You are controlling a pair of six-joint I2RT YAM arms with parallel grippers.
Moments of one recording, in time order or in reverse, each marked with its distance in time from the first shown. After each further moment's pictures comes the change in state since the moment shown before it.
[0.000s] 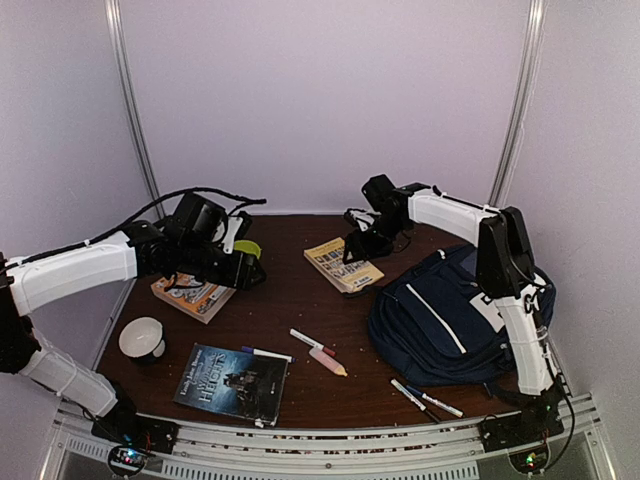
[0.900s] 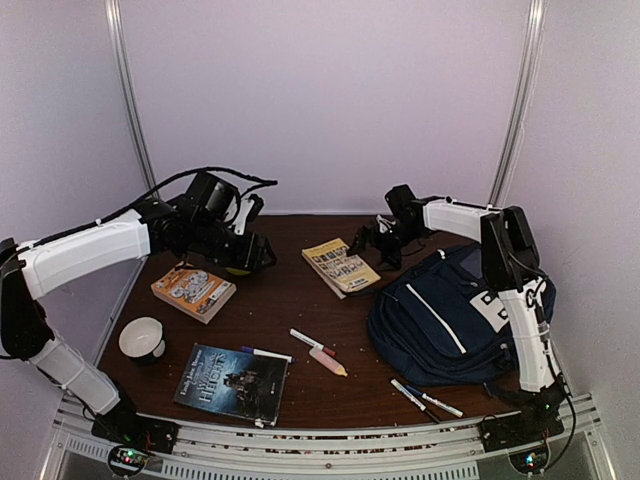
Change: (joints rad) left arm -0.005 0.114 0.195 -0.080 0.011 0.000; right arm -0.135 0.040 -0.123 0.190 -0.246 0.431
